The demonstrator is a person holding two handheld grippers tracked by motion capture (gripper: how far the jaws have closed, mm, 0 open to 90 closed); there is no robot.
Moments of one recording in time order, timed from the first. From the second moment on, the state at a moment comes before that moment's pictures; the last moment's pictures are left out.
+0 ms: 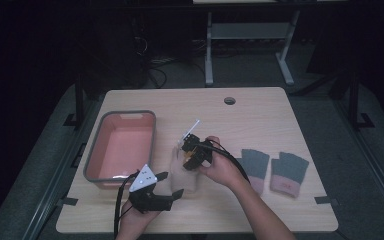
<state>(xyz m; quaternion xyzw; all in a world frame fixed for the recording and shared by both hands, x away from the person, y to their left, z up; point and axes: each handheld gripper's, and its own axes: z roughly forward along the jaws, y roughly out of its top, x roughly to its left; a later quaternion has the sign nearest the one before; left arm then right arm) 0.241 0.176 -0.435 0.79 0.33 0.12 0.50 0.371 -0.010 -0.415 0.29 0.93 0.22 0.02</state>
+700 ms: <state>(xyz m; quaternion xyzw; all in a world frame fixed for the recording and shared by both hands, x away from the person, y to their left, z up) 0.240 0.176 -0.435 0.79 0.33 0.13 0.50 0.375 0.015 -0.404 0.27 0.93 0.25 0.05</state>
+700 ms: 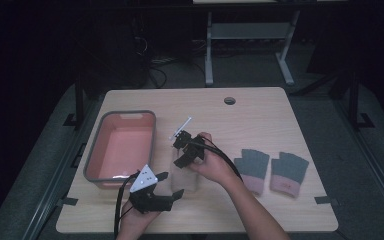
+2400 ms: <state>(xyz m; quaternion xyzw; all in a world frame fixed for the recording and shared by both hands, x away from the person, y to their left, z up) 0.253 0.147 -0.440 0.79 0.36 0.03 0.49 0.354 -0.068 -0.391 0.34 0.89 0.30 0.05</state>
